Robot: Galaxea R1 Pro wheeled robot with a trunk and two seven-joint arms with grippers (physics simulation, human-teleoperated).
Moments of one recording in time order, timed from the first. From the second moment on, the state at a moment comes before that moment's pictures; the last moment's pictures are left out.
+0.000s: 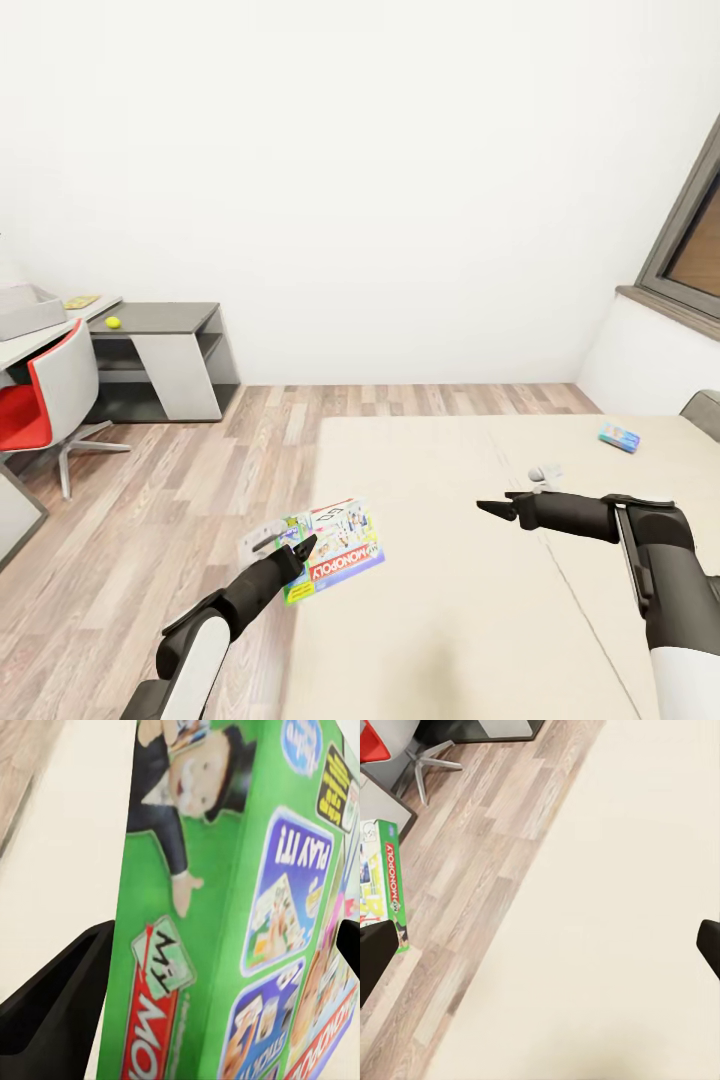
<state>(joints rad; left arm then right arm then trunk) -0.15 -0.09 -0.09 -1.49 0.66 0.53 0.14 -0.54 -0.17 -0.36 -1.30 0.38 0.78 1.24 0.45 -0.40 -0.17</state>
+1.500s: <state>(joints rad) -0.15 -0.09 -0.09 -1.49 0.66 0.53 0.14 -0.54 -0.17 -0.36 -1.30 0.38 0.78 1.23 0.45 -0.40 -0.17</state>
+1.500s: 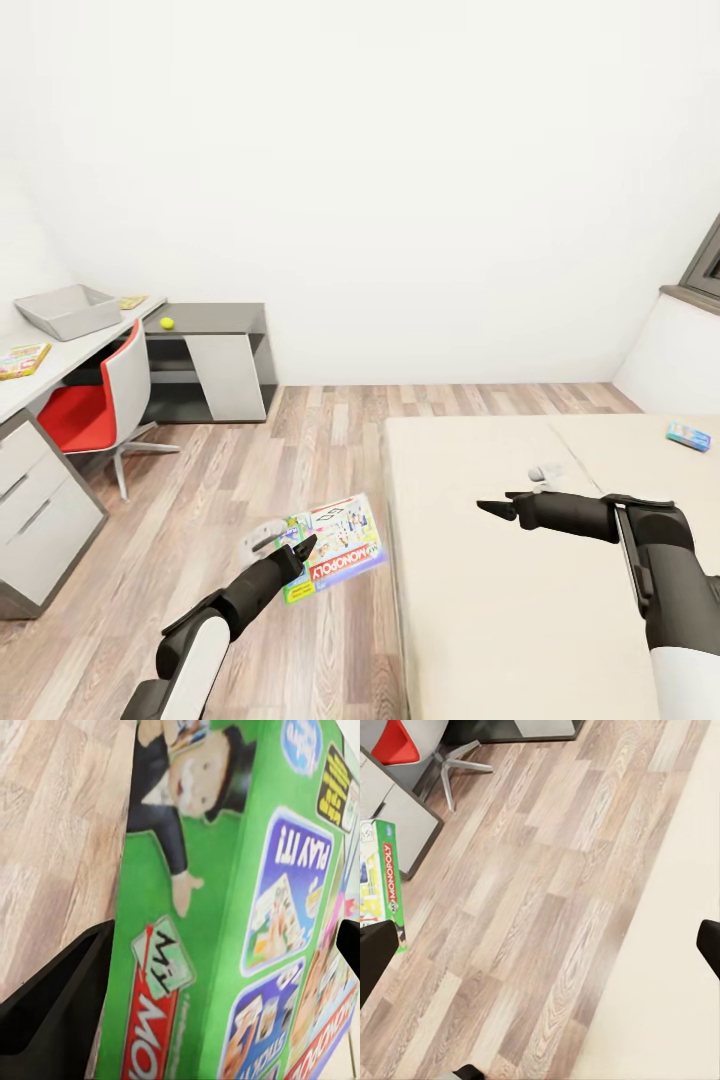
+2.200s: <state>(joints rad) -0.15 -0.09 -0.08 -1.49 0.66 0.53 0.14 -0.54 -0.17 -0.37 -1.30 0.38 0.78 1.21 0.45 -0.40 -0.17</state>
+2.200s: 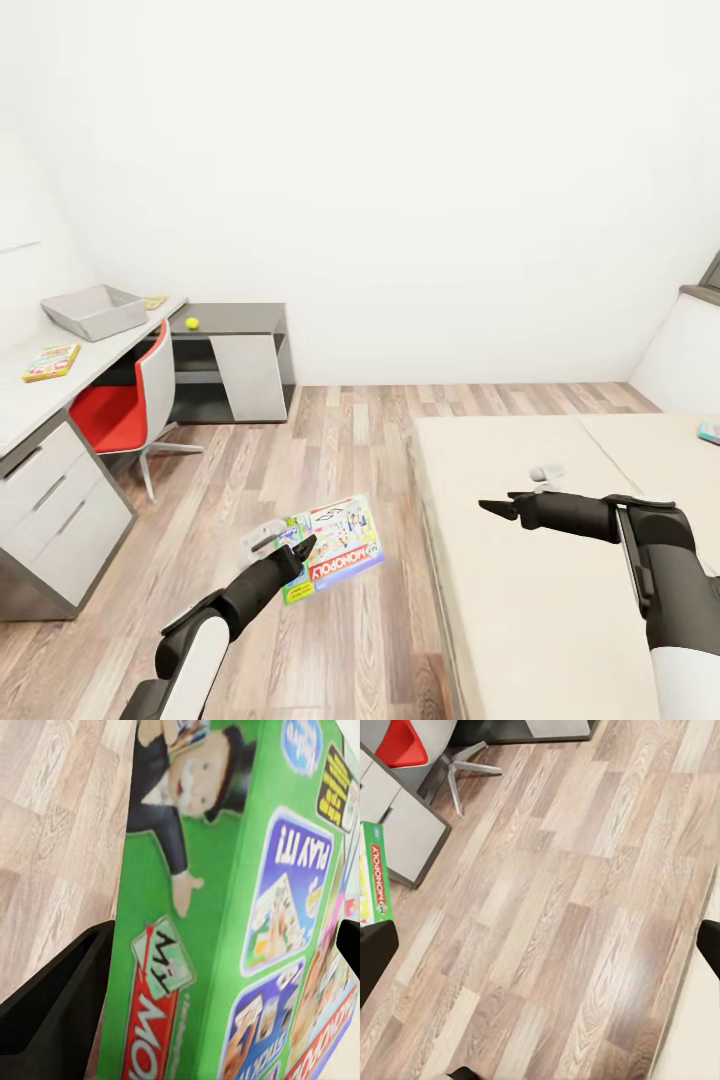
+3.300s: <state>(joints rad) -0.15 -0.09 -0.08 -1.49 0.65 0.53 0.14 -0.54 -0.17 -0.36 -1.30 0.38 0.77 1.21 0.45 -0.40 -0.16</state>
